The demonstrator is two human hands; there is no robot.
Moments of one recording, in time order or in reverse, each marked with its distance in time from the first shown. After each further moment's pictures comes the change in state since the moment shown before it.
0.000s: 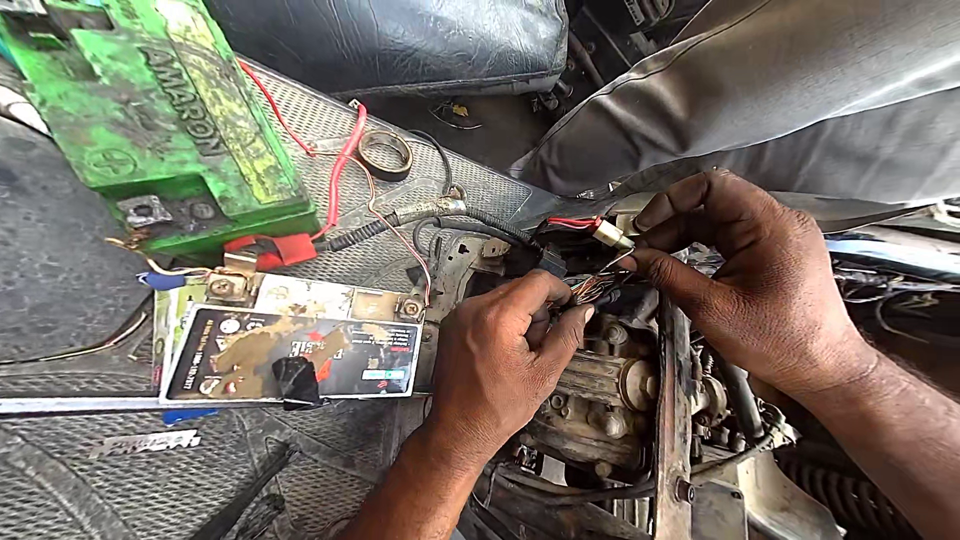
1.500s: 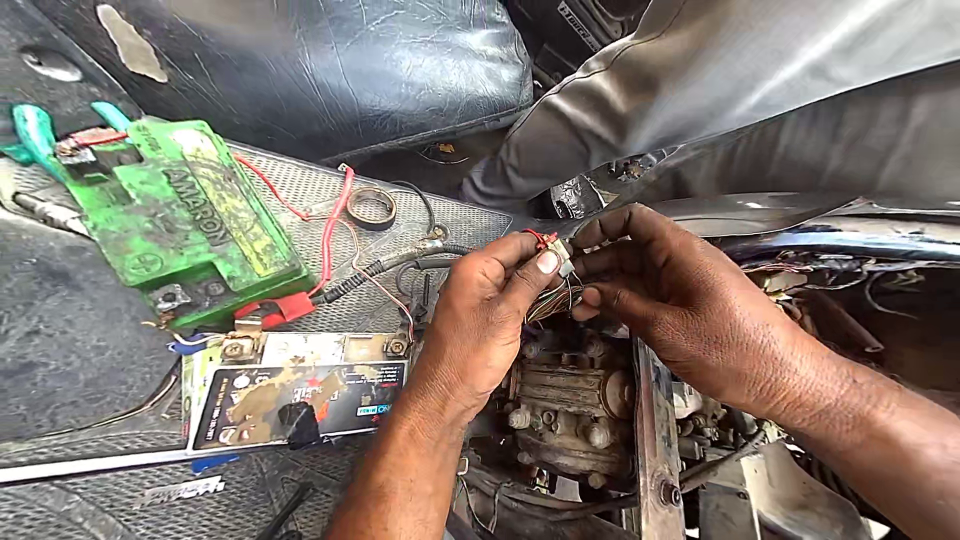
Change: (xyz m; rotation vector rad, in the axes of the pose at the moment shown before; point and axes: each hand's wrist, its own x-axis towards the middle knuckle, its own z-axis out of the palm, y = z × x) left_hand 0.054 0.028 -0.015 -0.632 -0.186 -0.241; right_hand -0.004 -0.030 0.002 0.395 -0.148 0.328
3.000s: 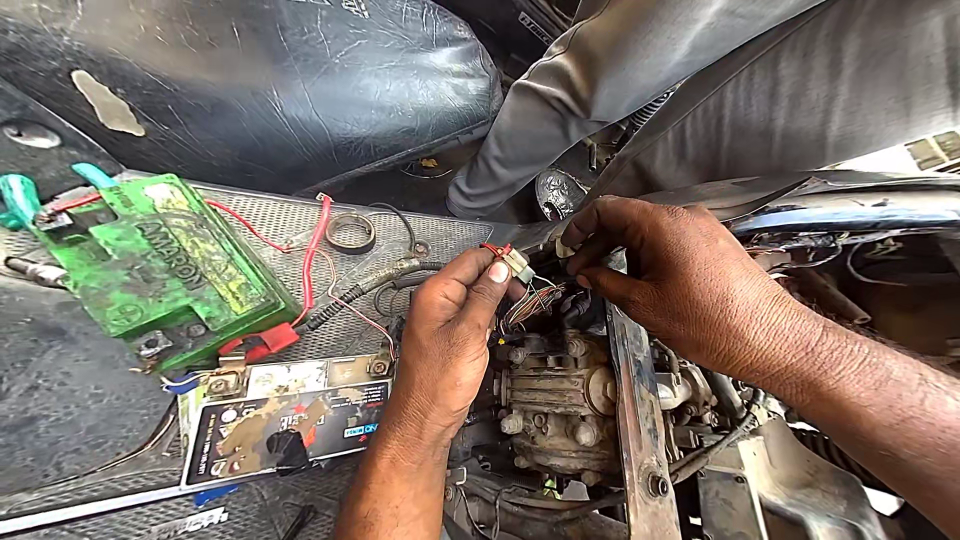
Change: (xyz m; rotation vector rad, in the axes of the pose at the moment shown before) left_hand -0.004 -0.004 -0.002 0.027 0.048 0.040; right_hand 0.006 0.001 -0.023 -0.600 0.109 -0.058
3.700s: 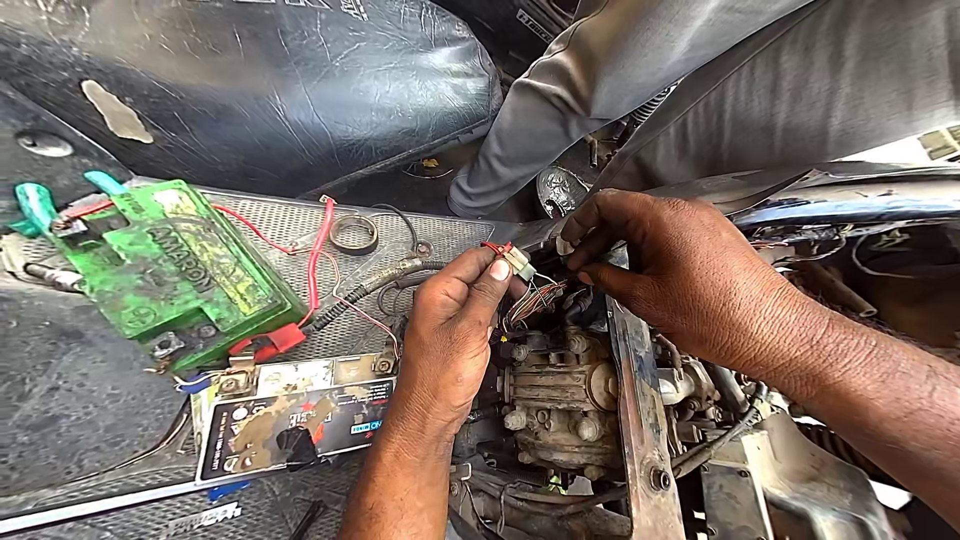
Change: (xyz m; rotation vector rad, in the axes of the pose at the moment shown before) left_hand 0.000 0.001 0.000 -0.010 0.001 -0.016; right_hand -0.001 -0.001 -0.002 0.020 0.005 -0.011
